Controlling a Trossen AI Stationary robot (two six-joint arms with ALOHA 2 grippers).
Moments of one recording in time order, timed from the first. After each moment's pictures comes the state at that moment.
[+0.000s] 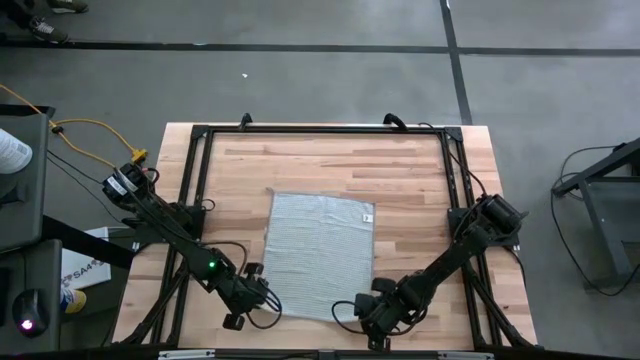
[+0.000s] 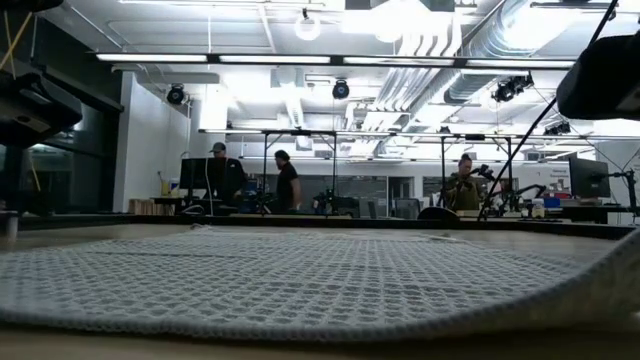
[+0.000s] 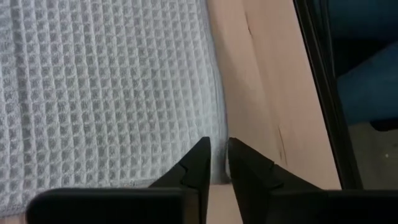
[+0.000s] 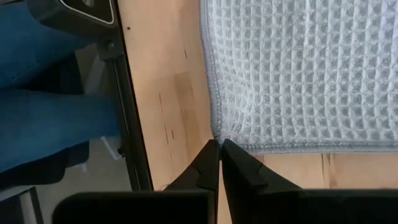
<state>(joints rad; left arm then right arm) -0.76 1.53 0.82 -0.23 -0.06 -0.59 0.71 1.92 1.32 -0.54 0.01 0.94</state>
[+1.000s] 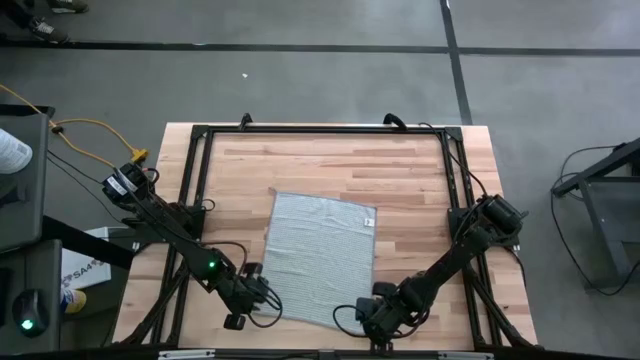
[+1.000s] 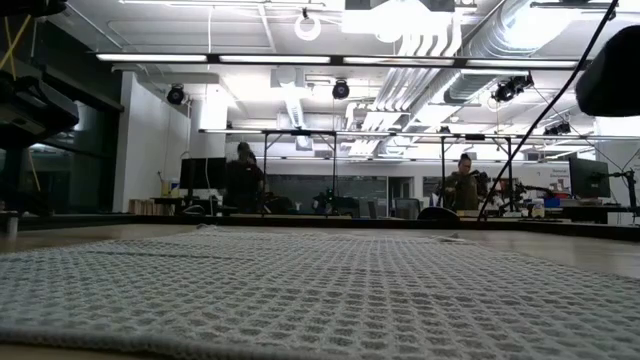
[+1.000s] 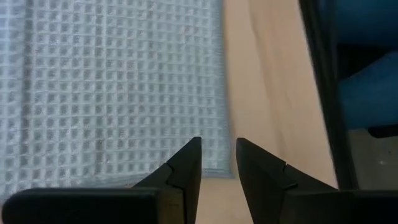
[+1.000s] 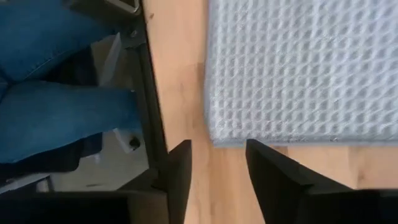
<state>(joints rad) -0.76 1.53 0.82 -0.23 -0.08 -0.63 0.72 1.92 1.32 -0.51 -0.02 0.95</state>
